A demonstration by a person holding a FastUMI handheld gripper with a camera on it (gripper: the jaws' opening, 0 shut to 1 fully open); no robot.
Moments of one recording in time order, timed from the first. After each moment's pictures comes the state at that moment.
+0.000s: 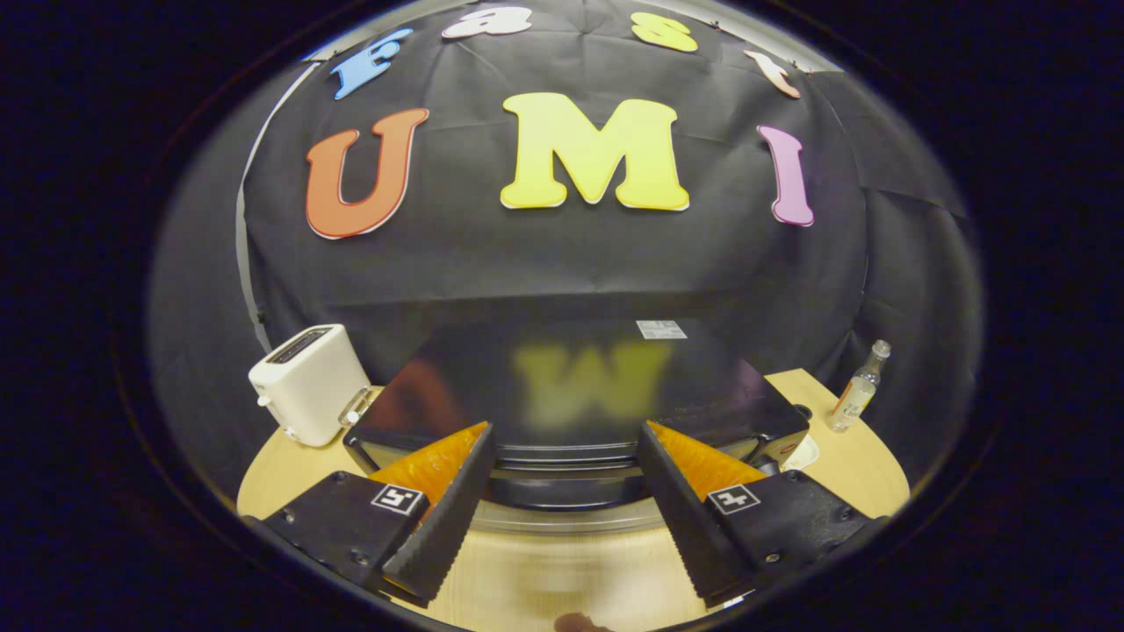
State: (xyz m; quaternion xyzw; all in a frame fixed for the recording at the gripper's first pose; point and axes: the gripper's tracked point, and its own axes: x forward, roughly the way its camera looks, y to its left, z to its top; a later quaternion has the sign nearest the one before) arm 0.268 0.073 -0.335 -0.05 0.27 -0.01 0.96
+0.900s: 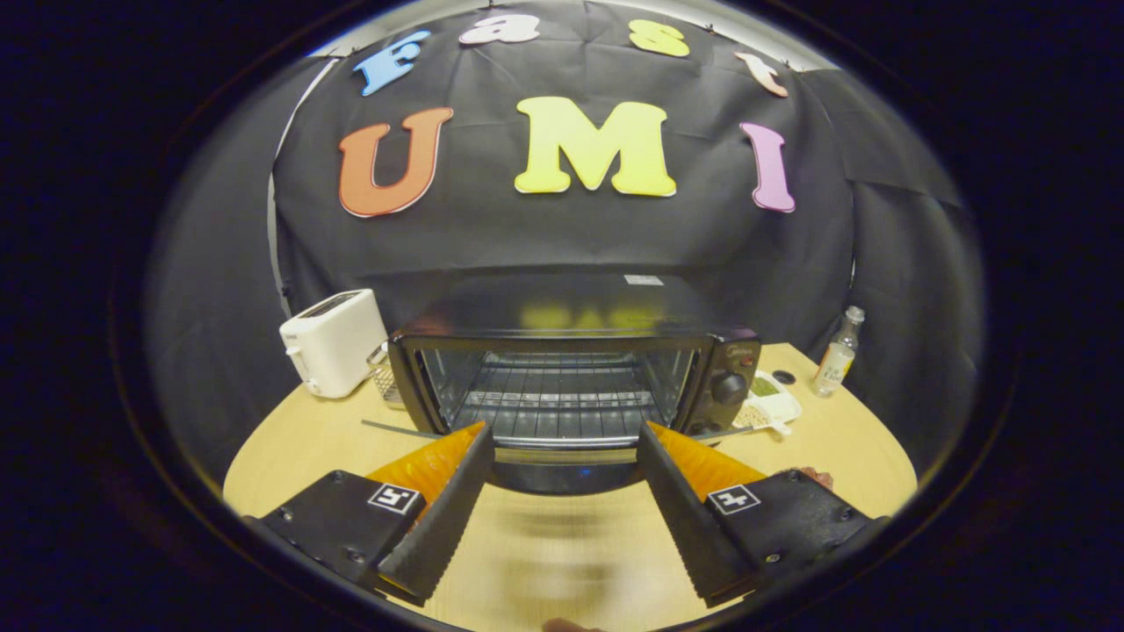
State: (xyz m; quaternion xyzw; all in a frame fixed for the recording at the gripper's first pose) arm 0.153 0.061 -0.364 -0.05 0.27 0.00 0.96
